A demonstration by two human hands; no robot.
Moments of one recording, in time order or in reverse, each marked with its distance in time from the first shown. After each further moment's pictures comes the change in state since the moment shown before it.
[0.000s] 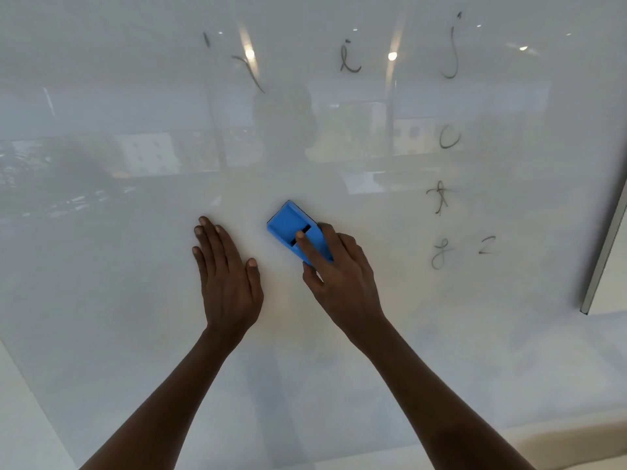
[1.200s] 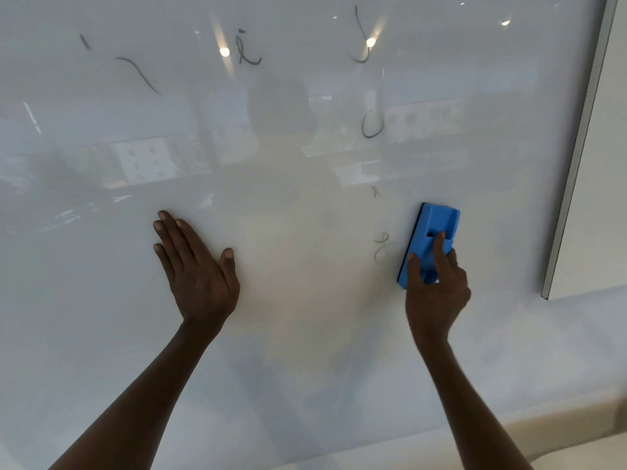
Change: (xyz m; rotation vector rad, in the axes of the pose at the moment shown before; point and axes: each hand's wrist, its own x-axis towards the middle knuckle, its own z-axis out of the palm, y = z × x) left_hand 0.012 0.055 0.039 0.164 0.143 0.028; right_hand -0.093 0.168 -0.050 0.228 0.329 0.899
